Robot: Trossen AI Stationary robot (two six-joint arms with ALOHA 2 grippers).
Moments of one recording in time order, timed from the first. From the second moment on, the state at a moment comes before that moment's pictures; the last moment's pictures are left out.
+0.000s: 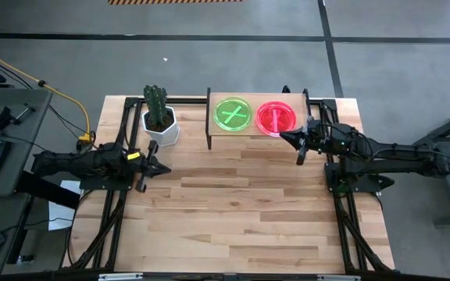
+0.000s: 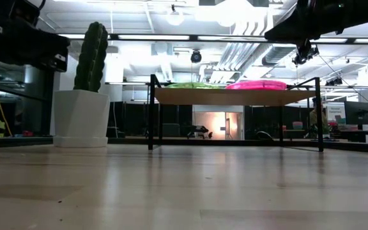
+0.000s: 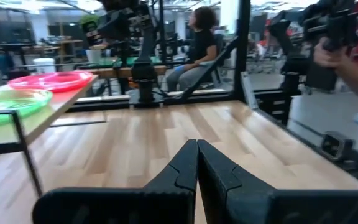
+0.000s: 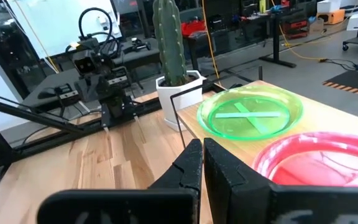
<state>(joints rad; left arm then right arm) -0.01 0.03 0.02 0.03 0.15 0.03 -0.17 0.59 0.45 0.04 0.13 0.23</state>
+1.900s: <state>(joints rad) -0.01 0.04 0.02 0.02 0.12 0.00 -0.03 0.00 0.02 0.15 0.05 0.11</state>
